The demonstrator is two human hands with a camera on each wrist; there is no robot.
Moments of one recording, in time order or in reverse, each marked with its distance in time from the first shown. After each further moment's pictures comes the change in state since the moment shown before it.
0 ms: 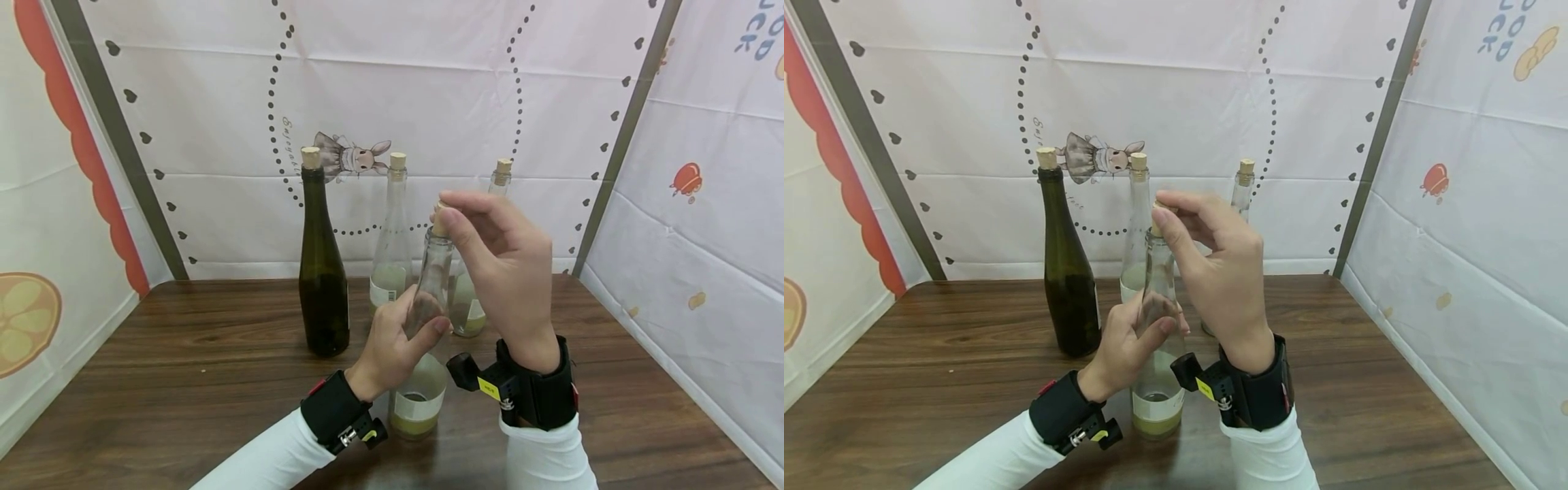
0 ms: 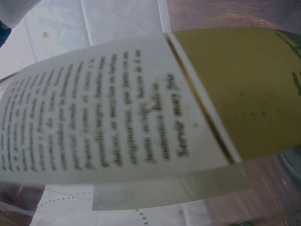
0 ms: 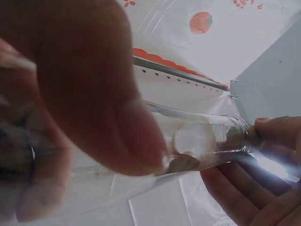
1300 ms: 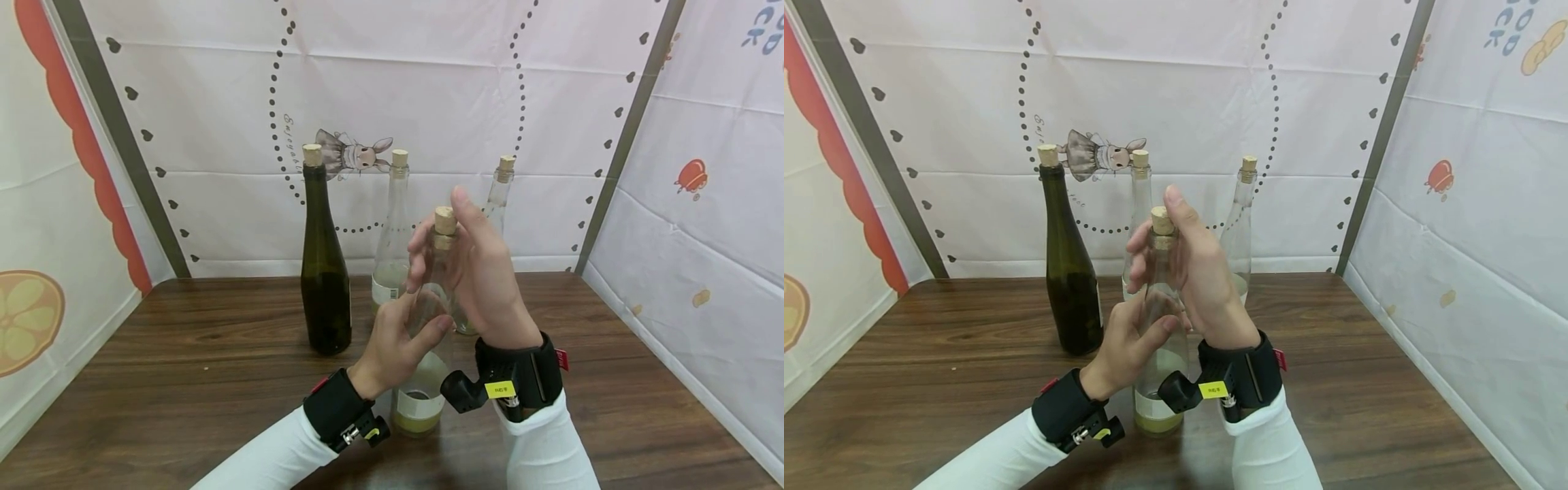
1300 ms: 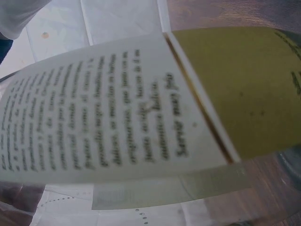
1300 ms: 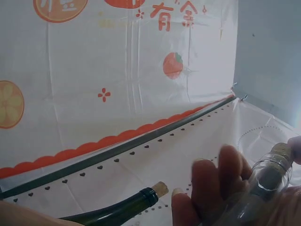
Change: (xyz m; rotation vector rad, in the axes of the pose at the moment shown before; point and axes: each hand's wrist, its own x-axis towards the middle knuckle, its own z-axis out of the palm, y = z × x) left_hand 0.002 -0.004 0.002 -0.009 0.003 0.116; right_hand 0.001 0.014 0.017 0.642 -0.250 0.615
